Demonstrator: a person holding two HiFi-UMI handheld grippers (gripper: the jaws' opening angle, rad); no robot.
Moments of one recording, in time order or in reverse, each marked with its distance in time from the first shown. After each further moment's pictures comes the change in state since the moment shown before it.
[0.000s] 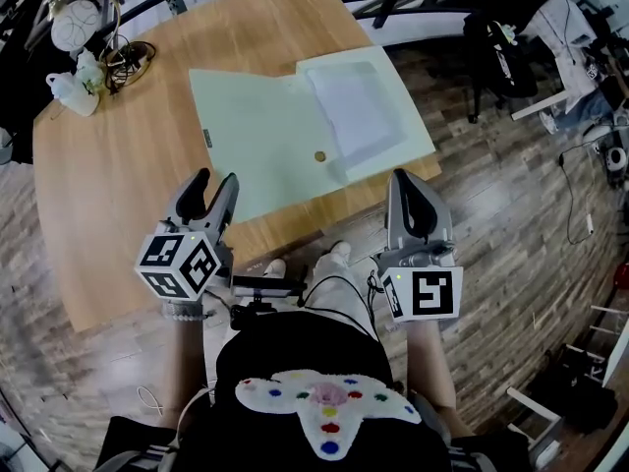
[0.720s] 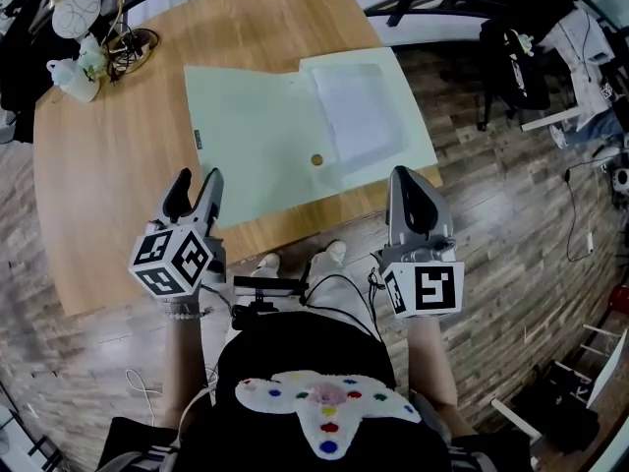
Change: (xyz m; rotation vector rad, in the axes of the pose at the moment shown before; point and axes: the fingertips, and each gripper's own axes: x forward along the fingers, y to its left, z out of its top) left arm 0.010 0.024 -0.007 -0.073 -0.007 0.215; right arm 0.027 -0.030 -0.022 0.042 0.022 0.077
